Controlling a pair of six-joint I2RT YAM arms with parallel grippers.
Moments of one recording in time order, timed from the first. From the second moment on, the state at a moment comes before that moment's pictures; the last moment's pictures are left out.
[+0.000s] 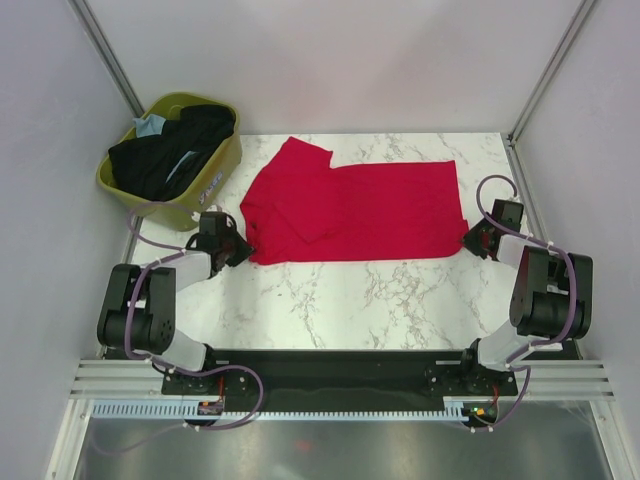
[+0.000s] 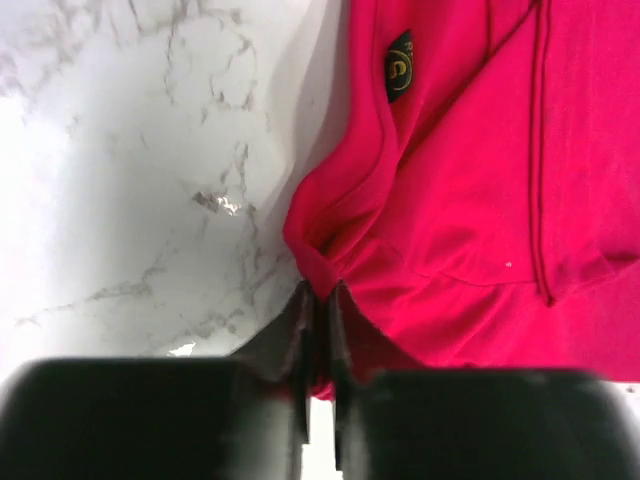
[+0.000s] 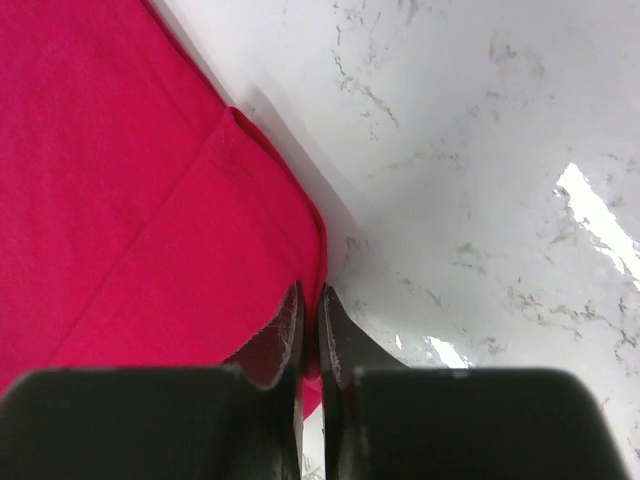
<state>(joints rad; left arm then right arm) -0.10 1.51 0.61 0.09 0.09 -0.71 -0.24 1.61 0.74 -0.01 -0.08 0.63</state>
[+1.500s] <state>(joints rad) -0.21 1.05 0.71 -0.41 0.21 -0.68 -0.10 1.06 0.82 -0.38 0.02 0.60</state>
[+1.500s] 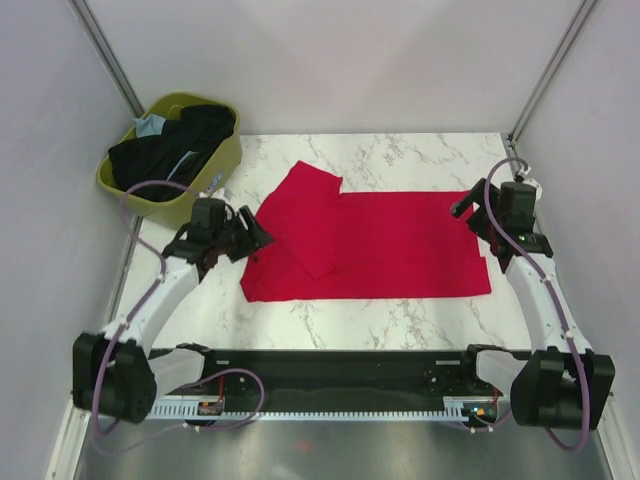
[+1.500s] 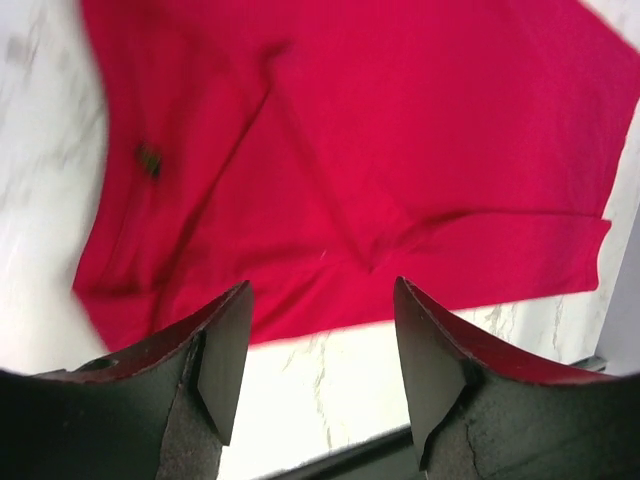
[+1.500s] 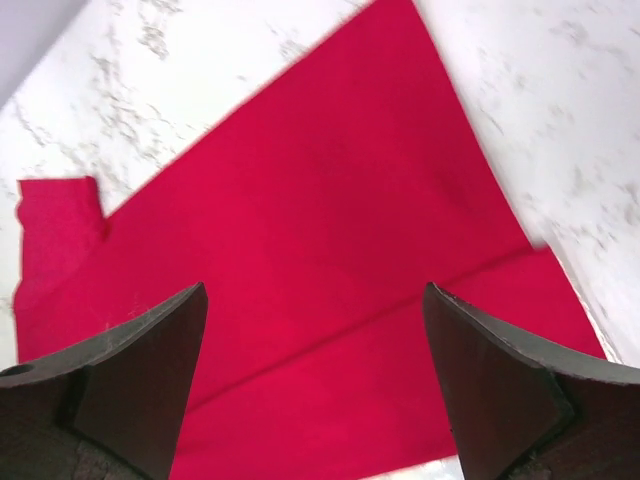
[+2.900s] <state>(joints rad) -0.19 2.72 2.39 -0.28 0.42 -0.56 -0.03 0.97 0.71 -0.44 -0.15 0.47</state>
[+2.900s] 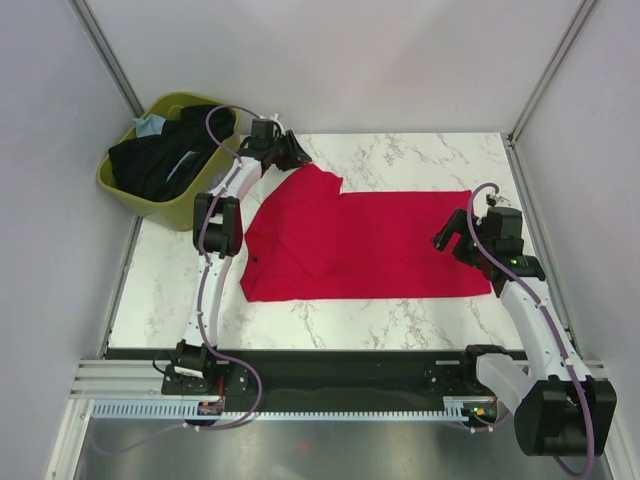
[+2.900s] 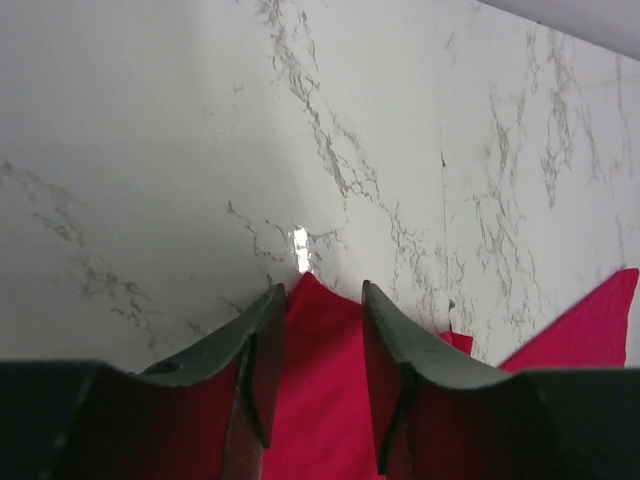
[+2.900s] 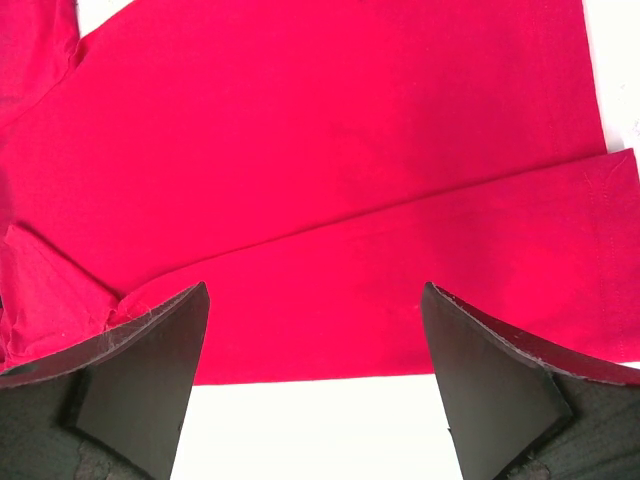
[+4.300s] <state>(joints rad) -0.20 2.50 2.15 -0.24 0.48 -0.55 -0.03 1.19 0.79 -0.38 -0.13 0.50</state>
